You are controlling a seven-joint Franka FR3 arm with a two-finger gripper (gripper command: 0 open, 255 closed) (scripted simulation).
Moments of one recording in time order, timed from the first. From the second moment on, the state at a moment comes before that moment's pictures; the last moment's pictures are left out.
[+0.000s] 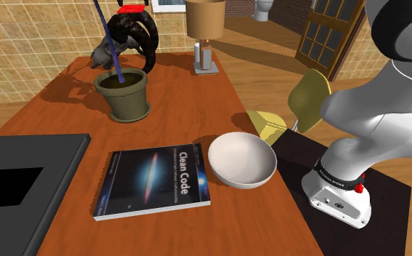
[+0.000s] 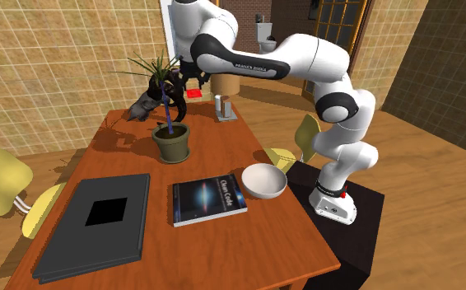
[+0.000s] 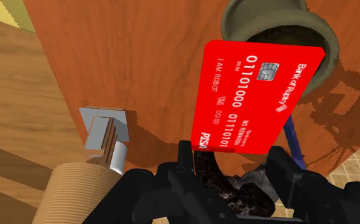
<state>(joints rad) -1.54 -0.40 1.95 -1.15 -0.15 1.57 1.11</state>
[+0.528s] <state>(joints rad) -1.49 -0.30 1.89 -1.22 -0.23 1.59 1.07</state>
